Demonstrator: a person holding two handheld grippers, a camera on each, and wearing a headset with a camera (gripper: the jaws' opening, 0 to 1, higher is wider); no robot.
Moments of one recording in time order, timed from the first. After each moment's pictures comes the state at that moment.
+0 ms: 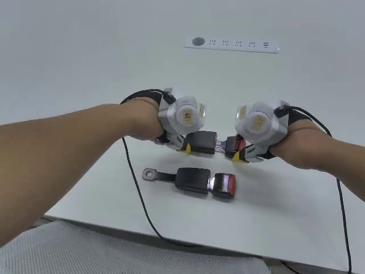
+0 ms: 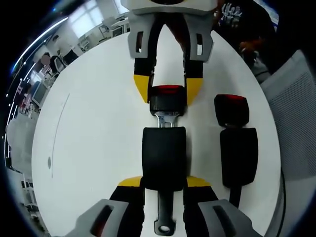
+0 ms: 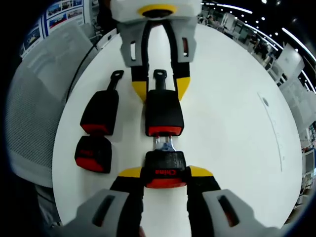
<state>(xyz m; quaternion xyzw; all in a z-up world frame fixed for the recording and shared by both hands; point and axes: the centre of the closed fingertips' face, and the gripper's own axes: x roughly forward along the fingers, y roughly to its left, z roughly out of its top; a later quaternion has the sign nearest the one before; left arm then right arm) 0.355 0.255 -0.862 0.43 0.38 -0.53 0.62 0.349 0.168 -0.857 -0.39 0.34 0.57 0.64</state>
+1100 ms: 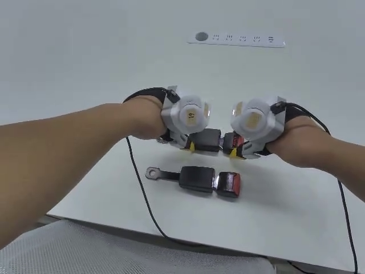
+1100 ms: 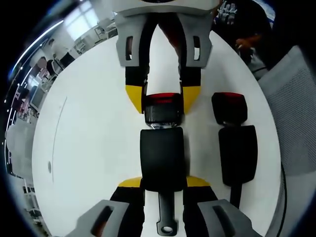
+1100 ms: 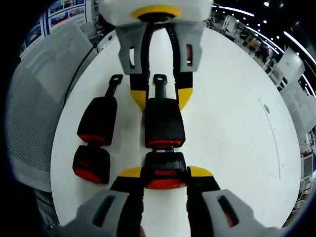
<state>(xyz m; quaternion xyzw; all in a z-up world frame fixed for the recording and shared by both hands) 0.352 0.254 -0.860 0.44 0.38 -0.54 0.61 0.351 0.183 -0.857 -0.40 0.33 0.57 0.64</state>
